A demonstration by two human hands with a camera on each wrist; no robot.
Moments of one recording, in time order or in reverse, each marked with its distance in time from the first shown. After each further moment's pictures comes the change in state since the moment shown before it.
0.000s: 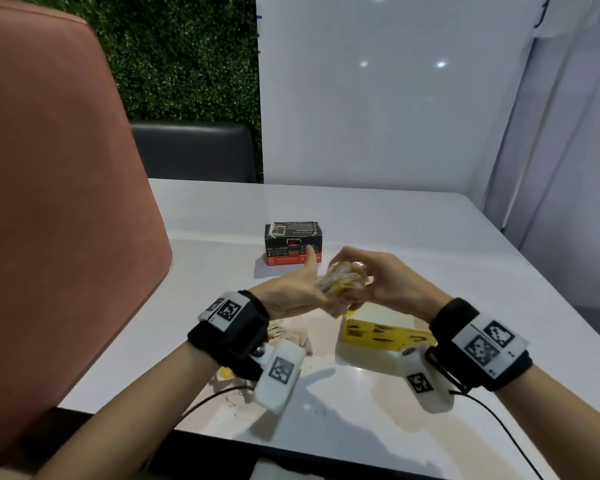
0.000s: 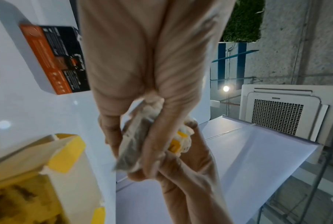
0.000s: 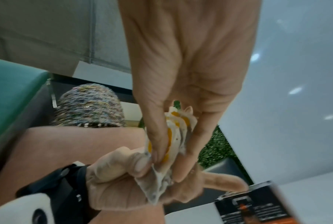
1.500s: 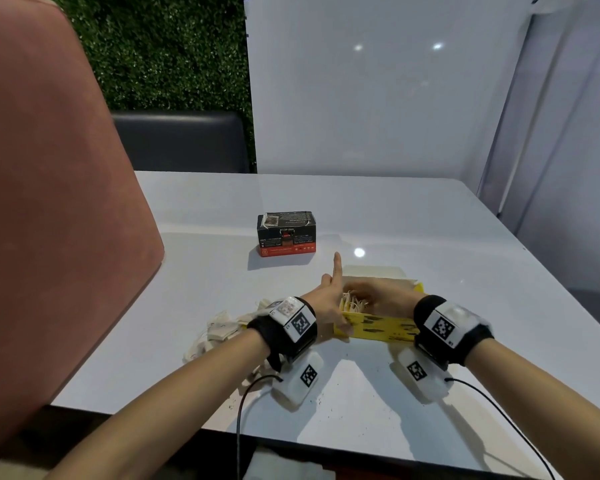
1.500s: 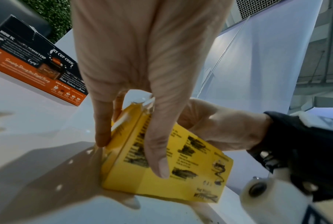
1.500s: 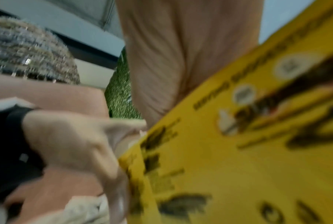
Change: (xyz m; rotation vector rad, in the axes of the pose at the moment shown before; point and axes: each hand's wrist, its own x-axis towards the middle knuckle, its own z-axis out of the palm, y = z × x) left_hand 0.066 -0.049 0.027 0.813 0.125 -0.116; right_hand 0.007 0.076 0.010 -0.455 -0.290 0.212
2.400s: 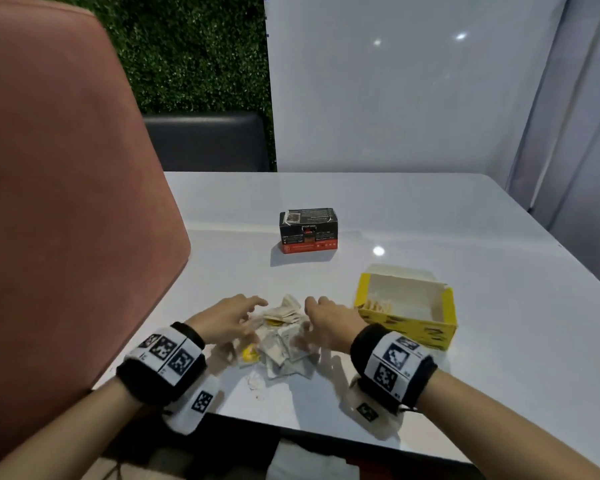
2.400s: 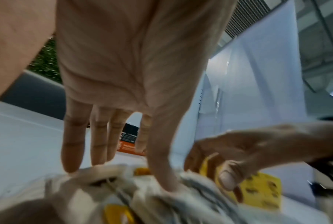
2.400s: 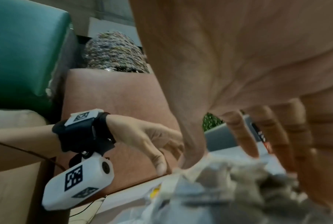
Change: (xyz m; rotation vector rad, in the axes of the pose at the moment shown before) left_hand -0.130 -0.108 -0.066 0.298 0.040 -0.173; right_hand 0.019 -0.118 0.054 -0.107 -0.040 0.109
